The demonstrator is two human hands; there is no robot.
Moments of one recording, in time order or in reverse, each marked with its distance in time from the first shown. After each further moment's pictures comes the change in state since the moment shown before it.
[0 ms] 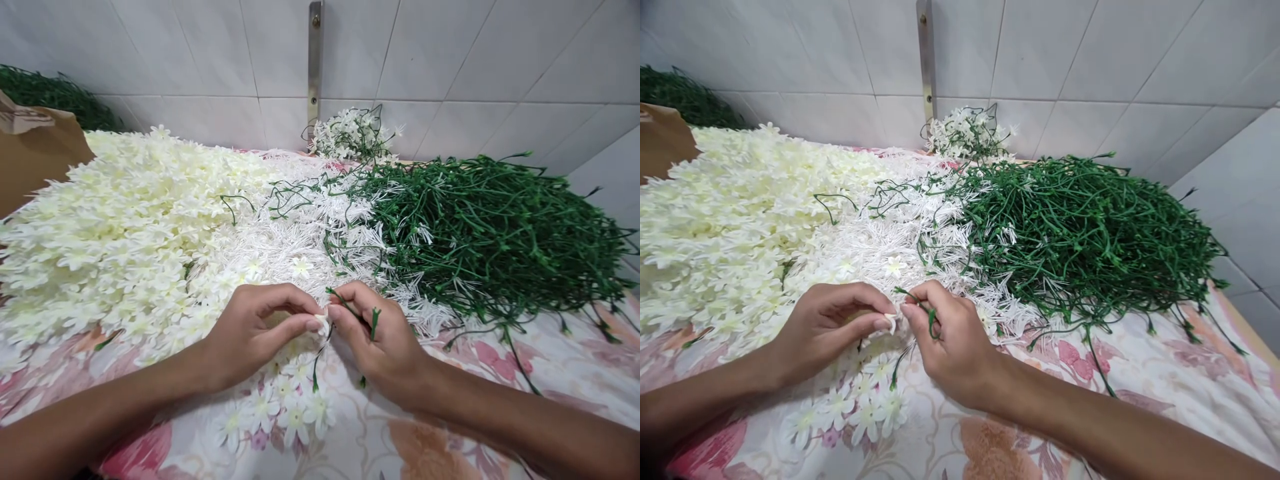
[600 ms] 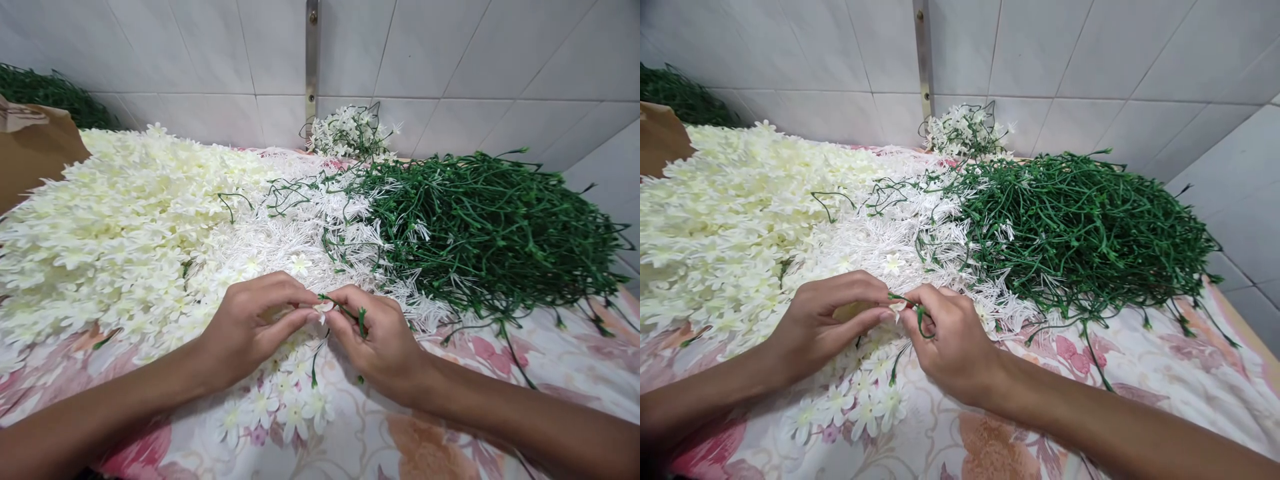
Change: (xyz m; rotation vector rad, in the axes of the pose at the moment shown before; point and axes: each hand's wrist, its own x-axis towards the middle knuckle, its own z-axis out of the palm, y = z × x) left_hand 0.002 -0.002 -0.002 0.268 0.022 0.191; right_hand 0.001 -0.001 0.001 -0.210 0.079 -0.167
